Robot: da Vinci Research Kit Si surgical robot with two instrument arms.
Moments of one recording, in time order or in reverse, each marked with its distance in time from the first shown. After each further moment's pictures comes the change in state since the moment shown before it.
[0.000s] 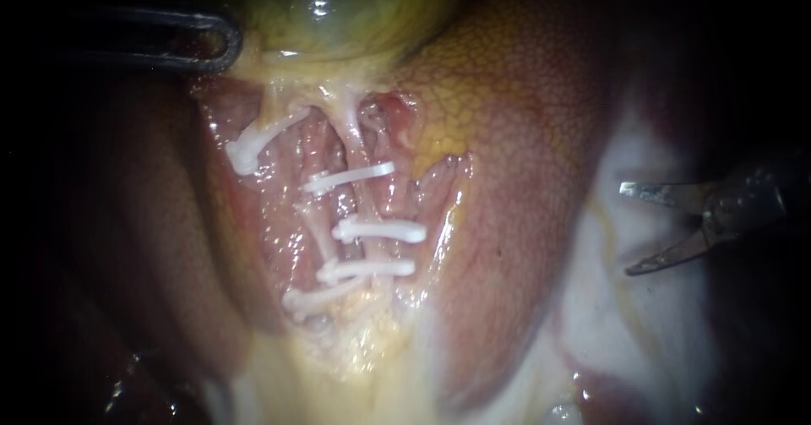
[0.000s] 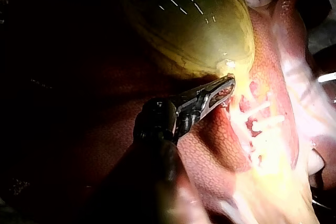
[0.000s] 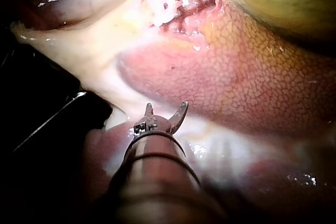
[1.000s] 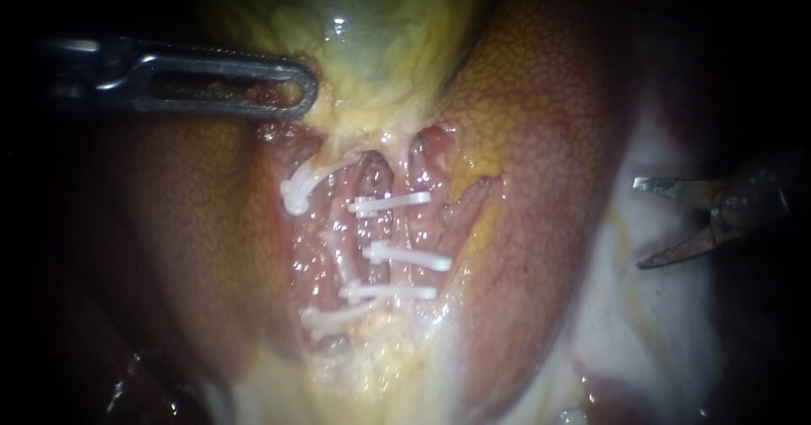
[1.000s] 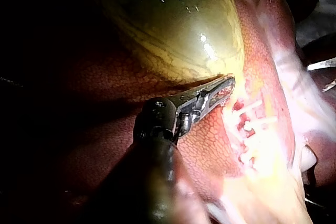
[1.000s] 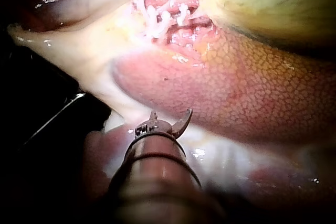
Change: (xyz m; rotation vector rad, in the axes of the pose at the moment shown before) right arm -0.001 0.000 0.000 -0.130 -0.158 -0.017; left arm 0.003 -0.001 0.007 0.027 0.010 0.015
